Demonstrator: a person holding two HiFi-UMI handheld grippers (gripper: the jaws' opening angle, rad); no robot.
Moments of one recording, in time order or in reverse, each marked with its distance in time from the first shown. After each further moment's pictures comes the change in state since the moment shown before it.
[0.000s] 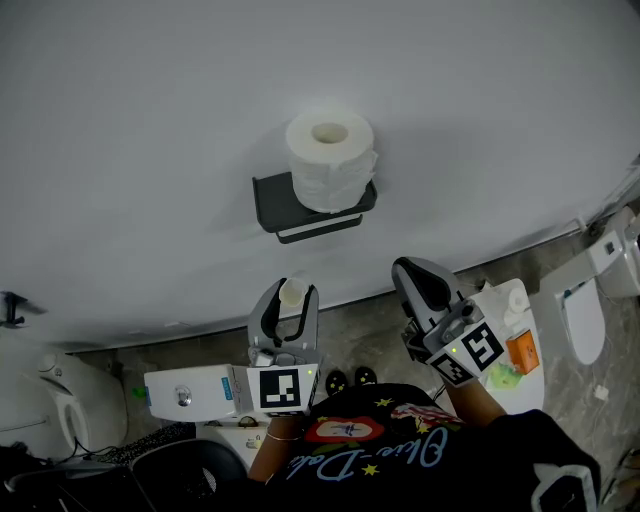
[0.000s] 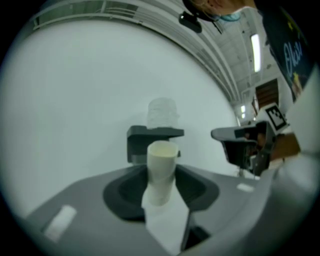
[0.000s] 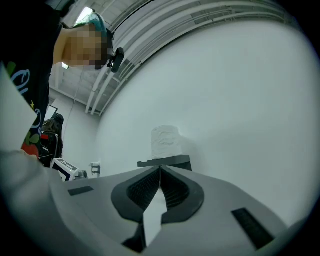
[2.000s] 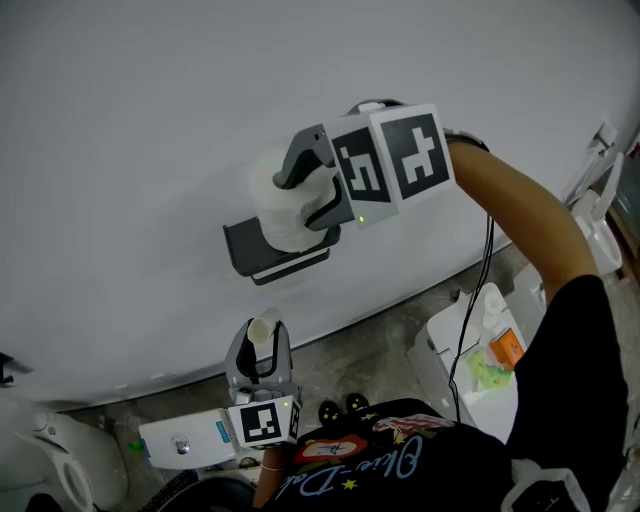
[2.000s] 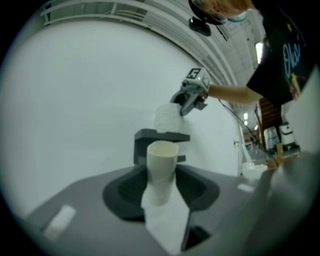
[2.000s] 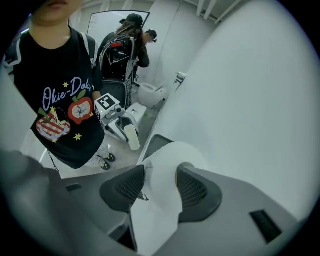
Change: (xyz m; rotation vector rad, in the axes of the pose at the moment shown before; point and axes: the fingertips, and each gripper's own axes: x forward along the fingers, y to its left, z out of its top) left arm -0.006 0.017 0.005 -0.057 -0.057 0.003; right arm 0.136 0.019 0.058 -1.077 1.013 0.890
